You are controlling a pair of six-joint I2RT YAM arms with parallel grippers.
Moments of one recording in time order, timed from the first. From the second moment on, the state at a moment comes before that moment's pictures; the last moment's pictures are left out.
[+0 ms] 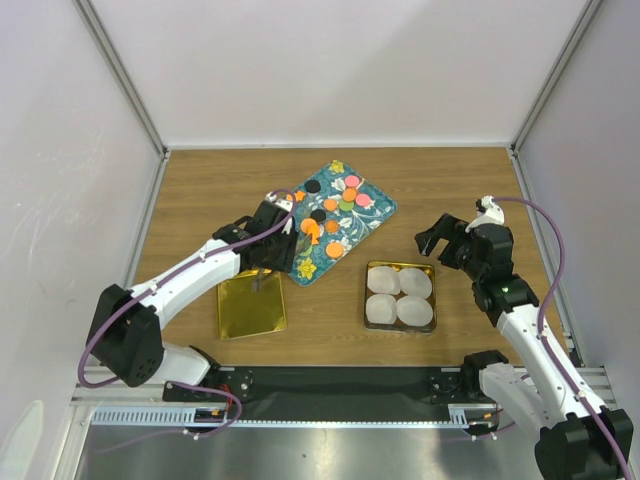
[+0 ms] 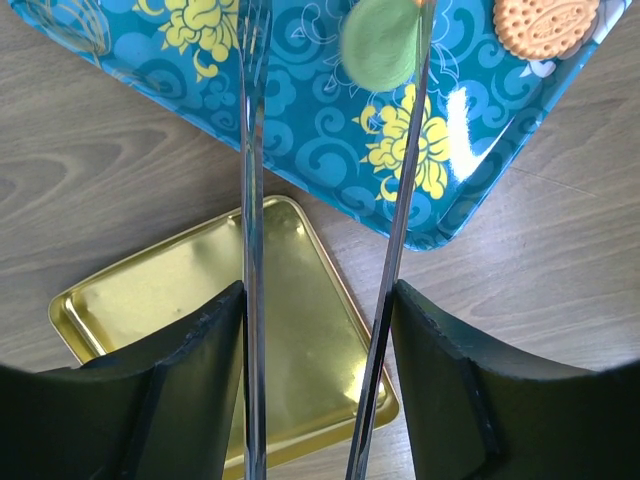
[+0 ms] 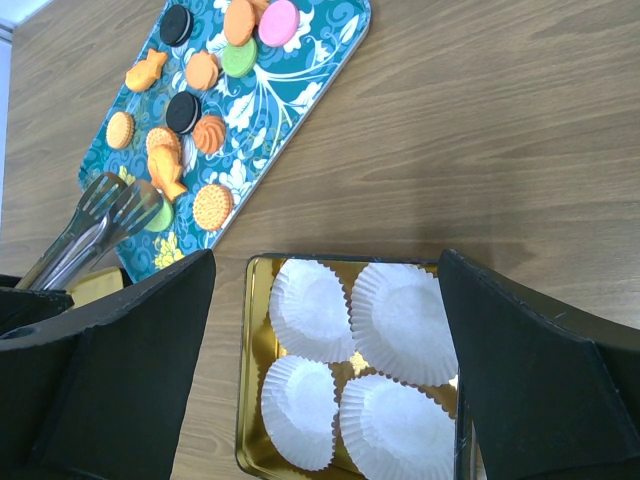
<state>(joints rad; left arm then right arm) -0.59 1.39 1.00 -0.63 -0.18 -0.29 0.20 0.82 0.62 -0.22 -0.07 0.54</state>
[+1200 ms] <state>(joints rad) -0.64 1.43 1.01 -0.64 -0.20 -0.29 0.20 0.82 0.62 -0.21 -0.07 0.54</state>
